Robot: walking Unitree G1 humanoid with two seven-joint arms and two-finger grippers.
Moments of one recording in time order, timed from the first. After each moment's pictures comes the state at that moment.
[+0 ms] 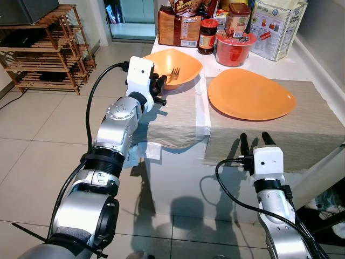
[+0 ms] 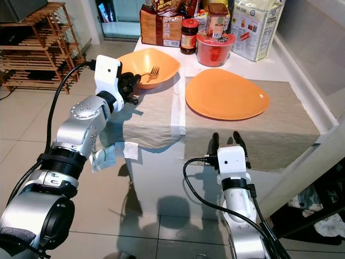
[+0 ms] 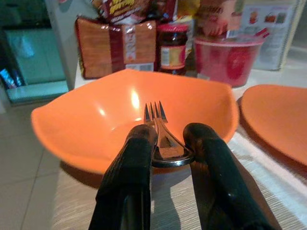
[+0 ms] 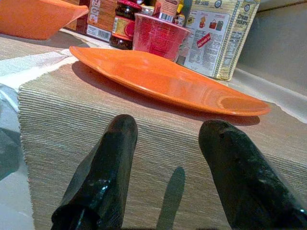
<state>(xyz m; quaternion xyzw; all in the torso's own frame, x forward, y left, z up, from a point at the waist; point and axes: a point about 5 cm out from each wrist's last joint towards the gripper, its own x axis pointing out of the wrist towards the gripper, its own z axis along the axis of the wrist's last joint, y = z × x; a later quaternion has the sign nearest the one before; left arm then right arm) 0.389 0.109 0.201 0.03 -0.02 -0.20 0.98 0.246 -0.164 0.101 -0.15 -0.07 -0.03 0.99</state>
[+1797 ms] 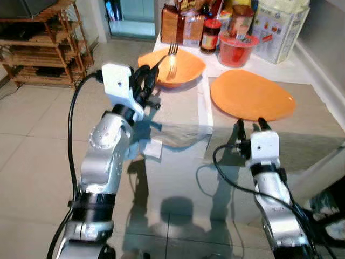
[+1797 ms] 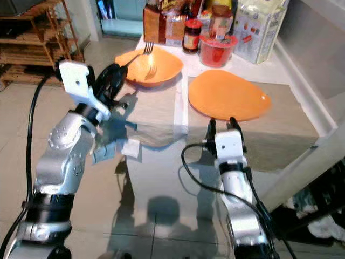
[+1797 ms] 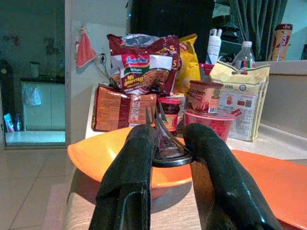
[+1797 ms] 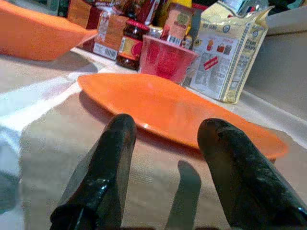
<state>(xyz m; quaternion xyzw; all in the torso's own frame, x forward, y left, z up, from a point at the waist) 0.327 0.120 0.221 -0.04 -0.17 -0.19 0.97 0.276 -0.163 0.112 -0.15 -0.10 -0.02 0.98</state>
